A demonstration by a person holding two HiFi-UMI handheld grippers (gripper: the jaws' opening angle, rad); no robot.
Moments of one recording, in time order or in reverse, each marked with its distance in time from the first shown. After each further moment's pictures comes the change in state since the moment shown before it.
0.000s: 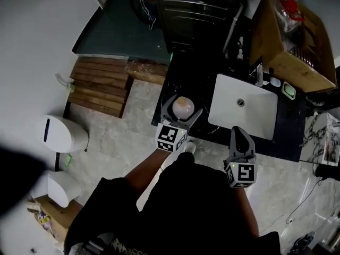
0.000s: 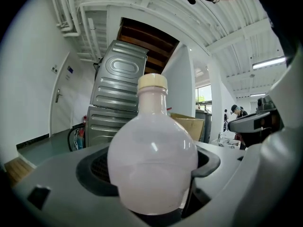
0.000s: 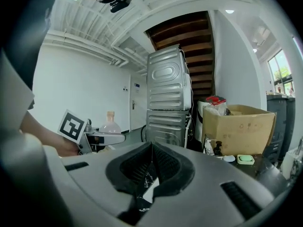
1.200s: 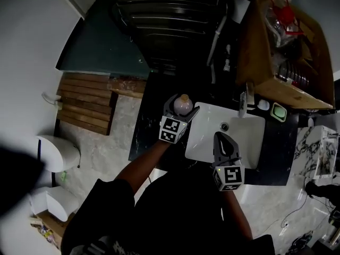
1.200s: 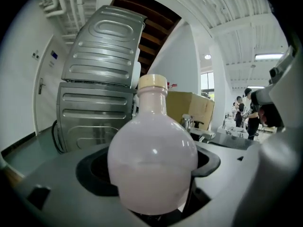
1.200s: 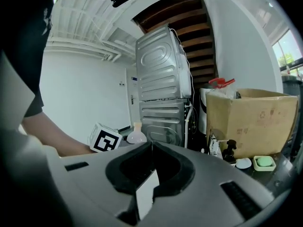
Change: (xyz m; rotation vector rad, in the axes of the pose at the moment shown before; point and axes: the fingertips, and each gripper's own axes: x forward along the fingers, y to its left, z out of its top) left arm 0.246 0.034 -0.062 0.043 0.152 -0.075; right arm 0.140 -0.101 -0.016 0.069 0.093 0.064
